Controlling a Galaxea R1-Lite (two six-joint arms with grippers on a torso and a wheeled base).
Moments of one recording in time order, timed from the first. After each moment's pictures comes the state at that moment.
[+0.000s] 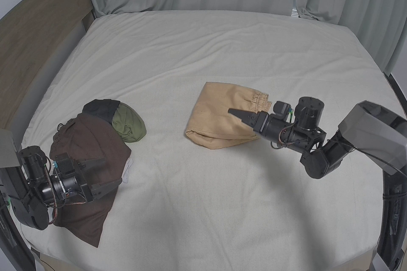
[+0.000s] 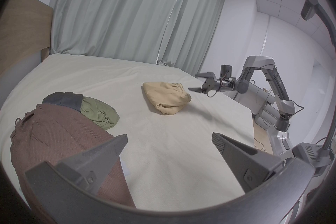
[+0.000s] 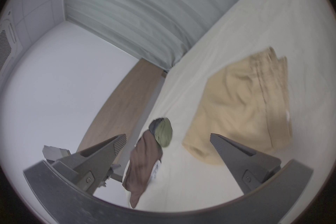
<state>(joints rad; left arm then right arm) 0.14 2.04 -0.21 -1.55 -0.93 0.13 0.37 2.33 -1.11 -1.18 0.51 0.72</state>
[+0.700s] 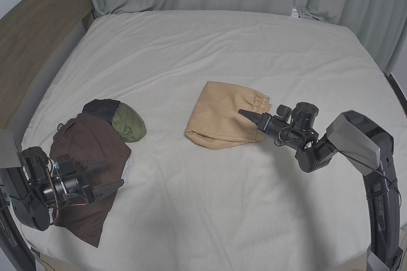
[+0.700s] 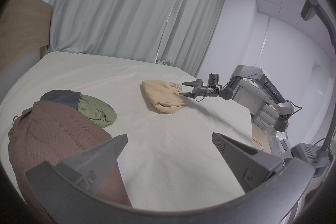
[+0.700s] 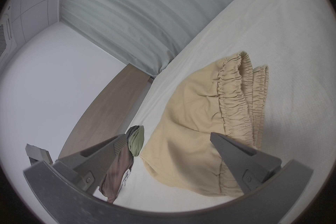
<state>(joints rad) 0.13 2.05 -0.20 -1.55 -0.93 0.12 0.26 2.57 -1.40 -1.13 0.51 0.70</state>
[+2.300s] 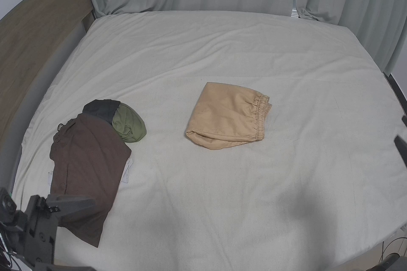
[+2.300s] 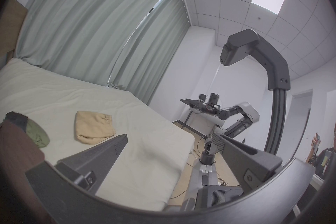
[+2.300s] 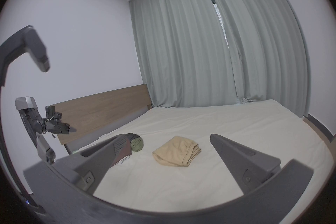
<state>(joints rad) -0.39 0.97 -0.02 -1.10 -0.80 -0.30 0.00 0.75 -0.28 -0.67 0.49 0.12</state>
